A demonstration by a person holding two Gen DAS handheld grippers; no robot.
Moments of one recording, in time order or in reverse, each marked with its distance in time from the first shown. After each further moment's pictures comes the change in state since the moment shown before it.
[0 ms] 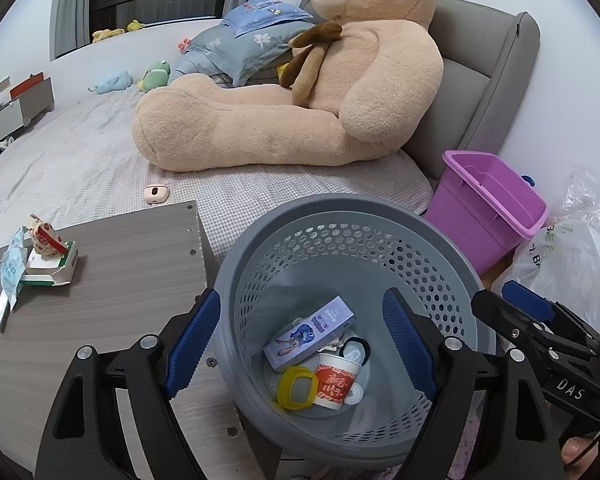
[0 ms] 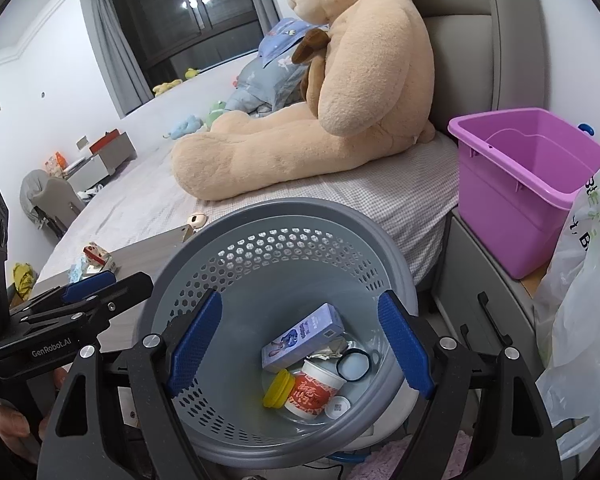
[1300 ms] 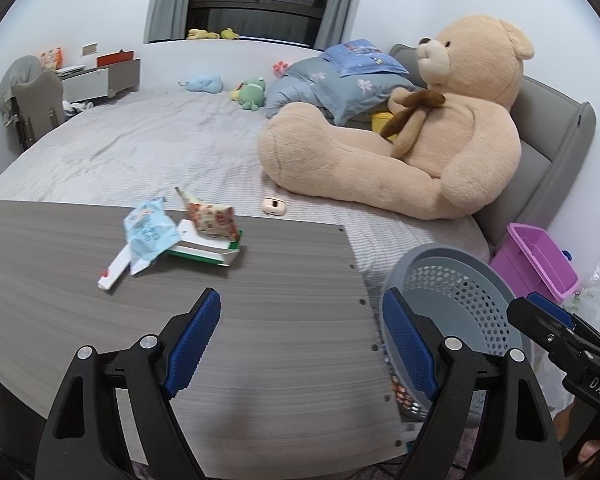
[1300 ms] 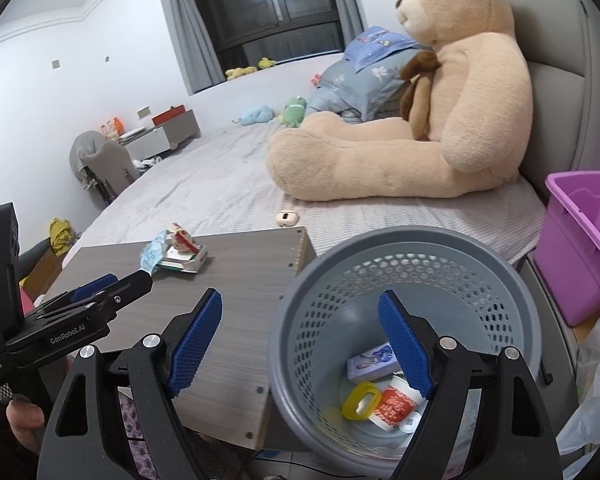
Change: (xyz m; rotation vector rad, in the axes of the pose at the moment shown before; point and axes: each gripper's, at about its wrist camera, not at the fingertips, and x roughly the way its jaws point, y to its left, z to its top) left arm -0.087 0.131 -0.031 -0.229 -0.137 0.159; right arm 0.000 0.132 0.009 -0.186 0.000 0.164
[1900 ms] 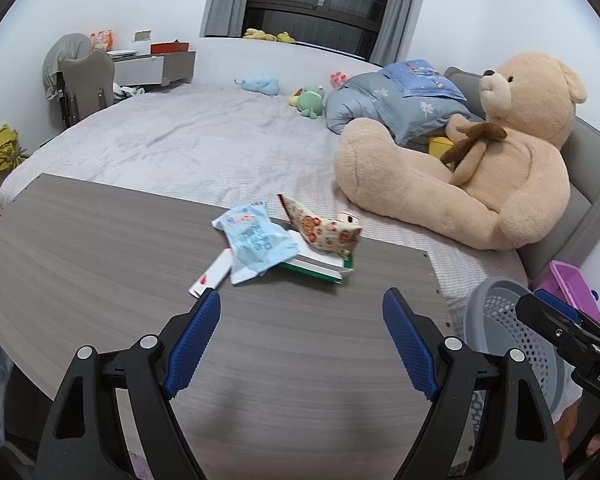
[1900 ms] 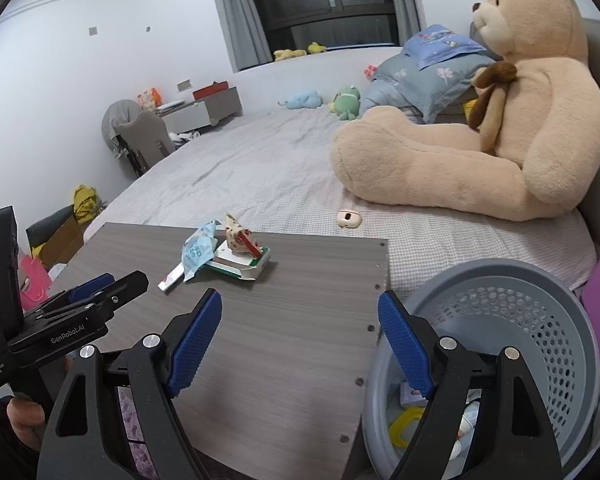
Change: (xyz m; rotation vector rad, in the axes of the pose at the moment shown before) left arm -0.007 0.094 0.010 -0.115 -0.029 0.116; right arm 0.060 0.081 0.021 -0.119 0.053 0.100
